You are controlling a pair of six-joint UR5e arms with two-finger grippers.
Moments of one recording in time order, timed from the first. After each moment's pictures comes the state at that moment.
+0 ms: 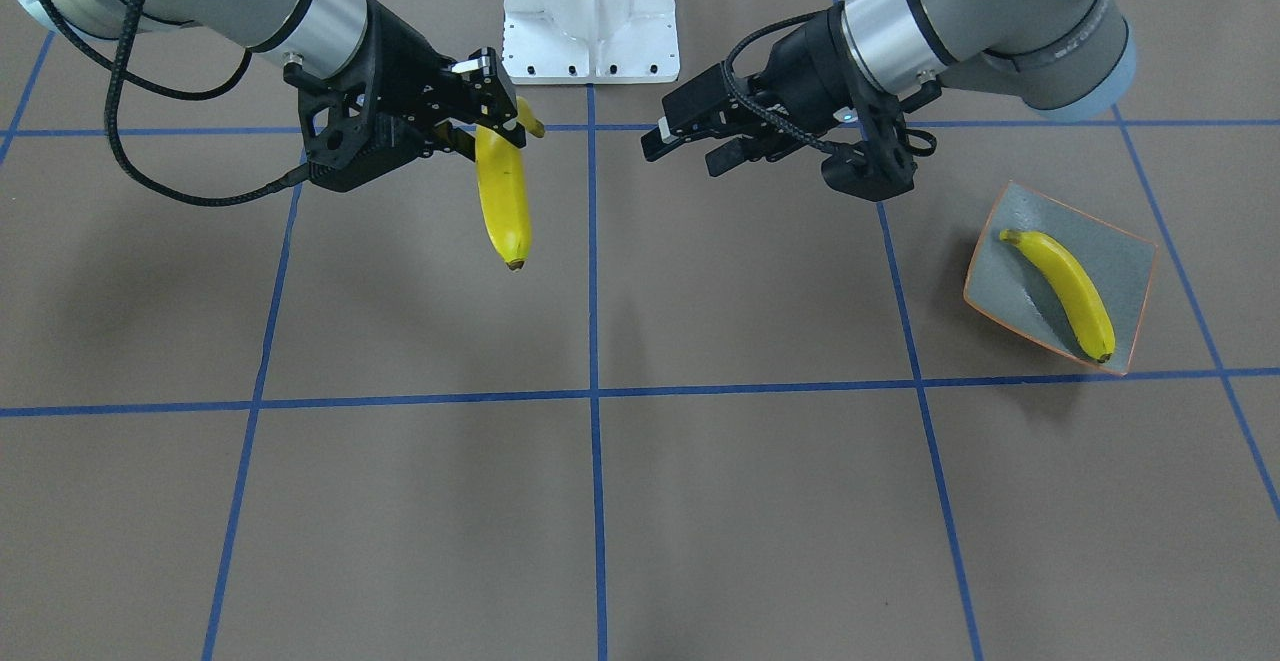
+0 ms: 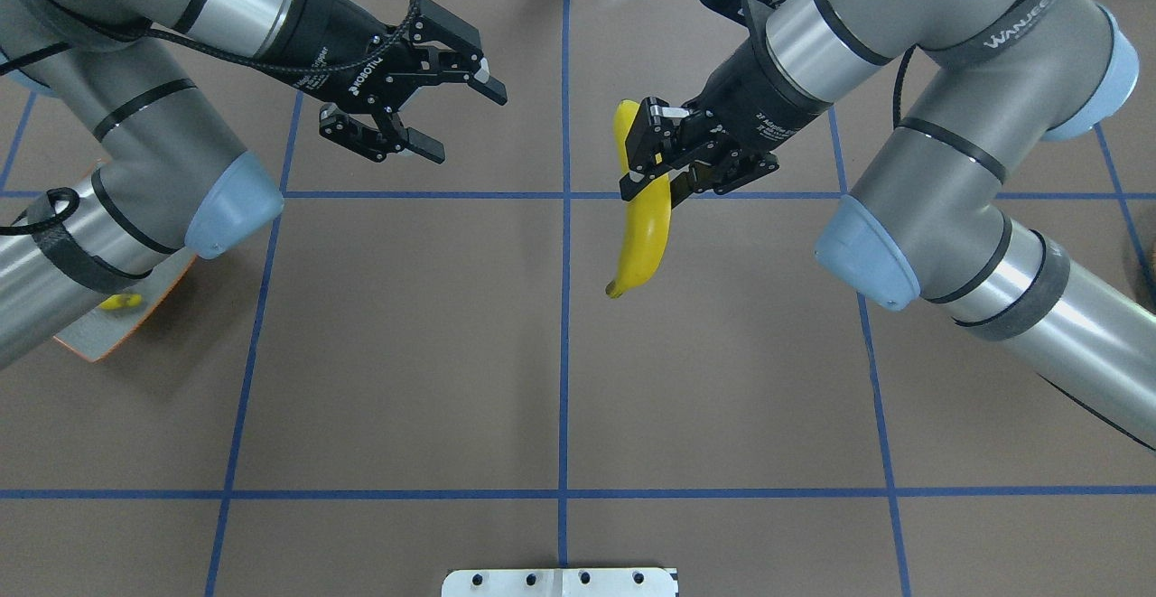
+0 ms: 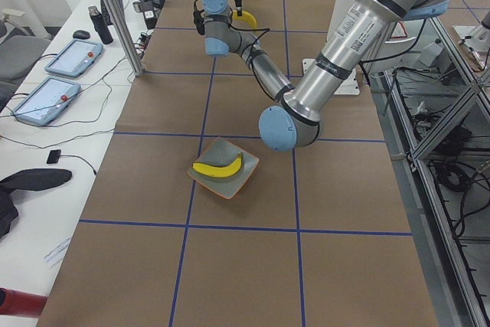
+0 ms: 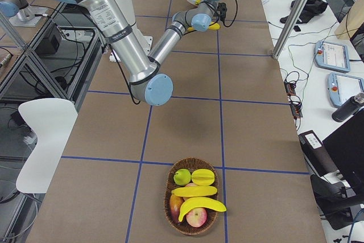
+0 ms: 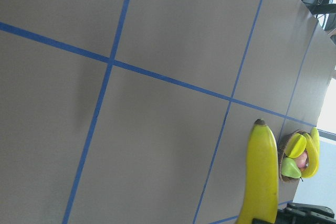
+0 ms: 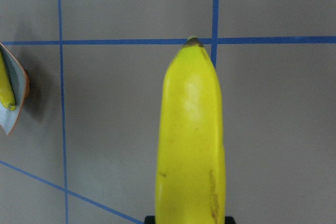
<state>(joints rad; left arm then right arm) -0.88 -2.24 -1.68 -2.36 -2.44 -1.80 0.83 -0.95 1.83 -1.28 2.48 1.24</state>
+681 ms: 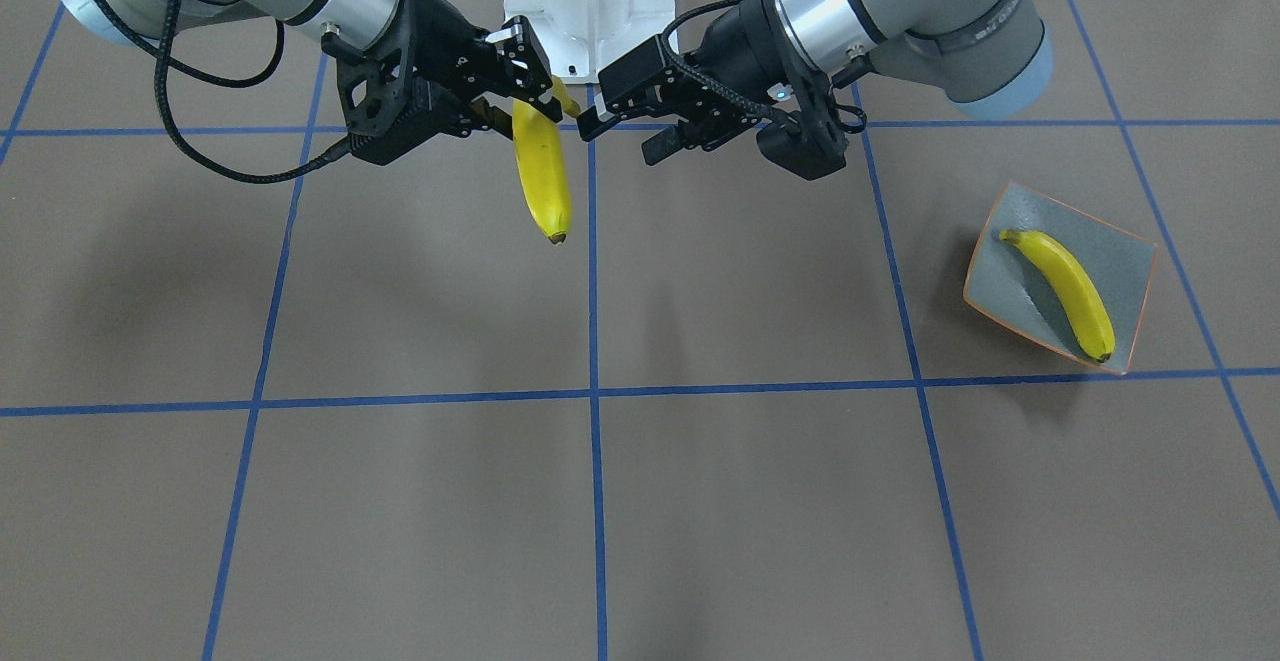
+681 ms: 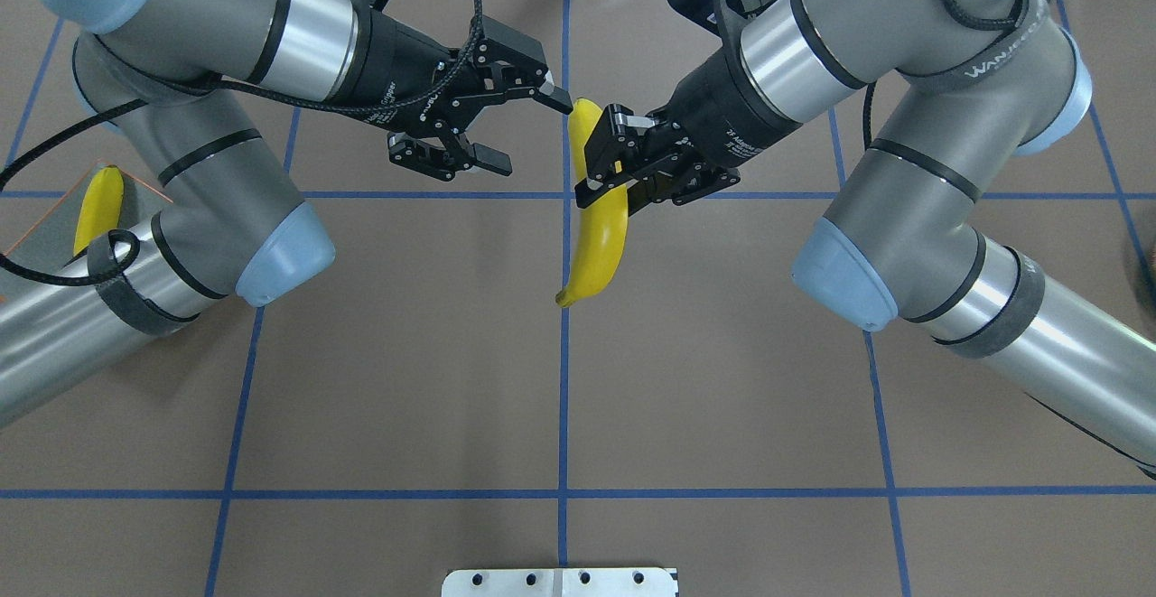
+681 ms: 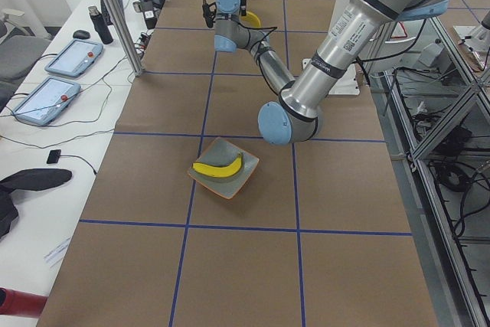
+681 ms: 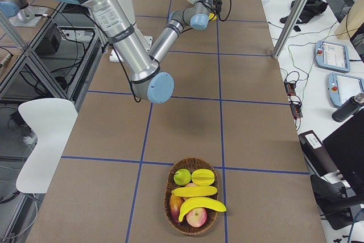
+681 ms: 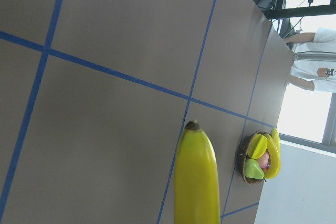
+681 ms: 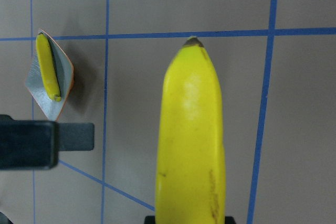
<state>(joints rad) -0.80 -2.26 -1.68 -2.46 -2.29 -1.89 0.80 -0.94 1.83 -1.08 2.45 1.38</state>
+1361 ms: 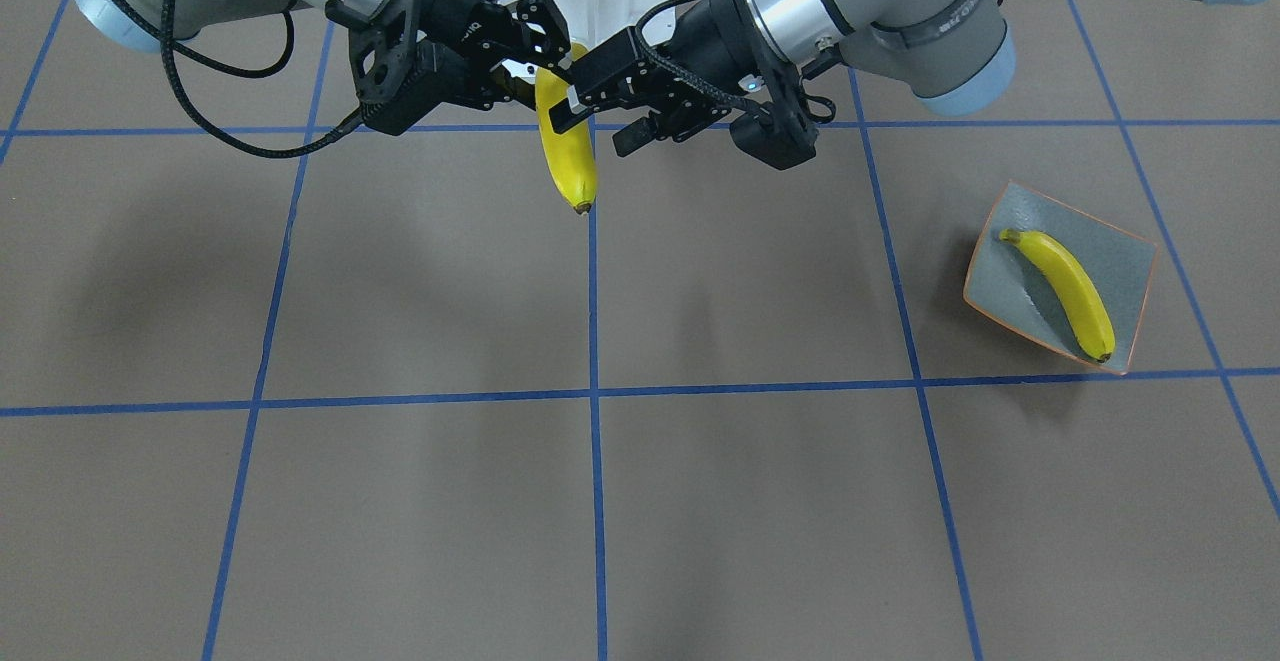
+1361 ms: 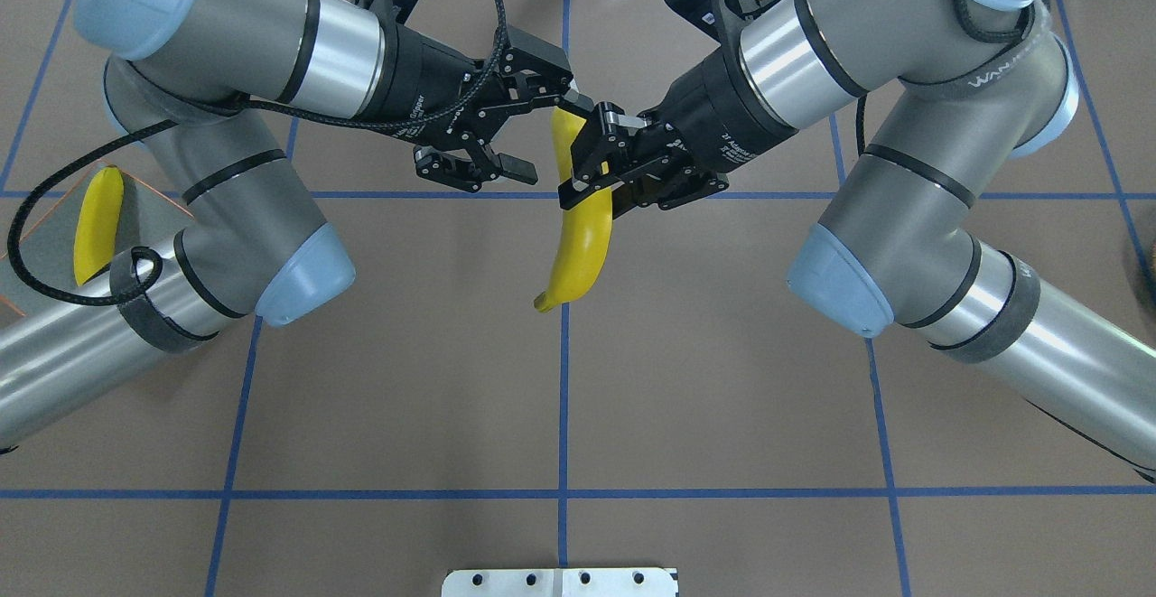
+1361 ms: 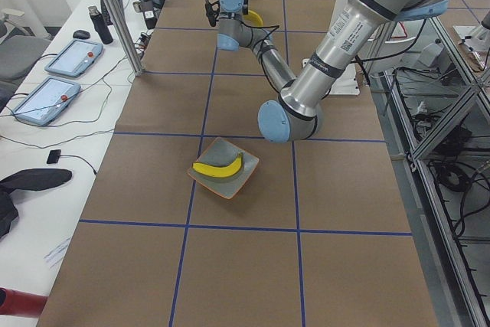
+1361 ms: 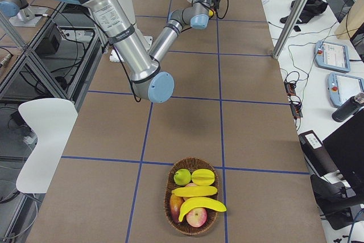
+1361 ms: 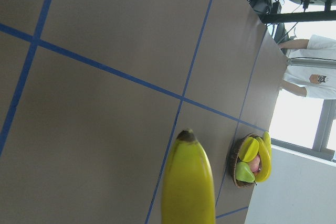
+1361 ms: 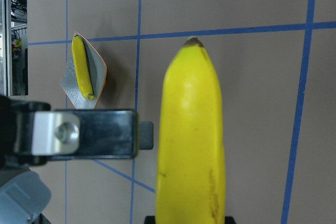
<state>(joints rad) -0.76 -2.28 -1.68 -2.47 -2.24 -1.93 0.79 -0.93 1.84 -1.03 2.45 1.42</state>
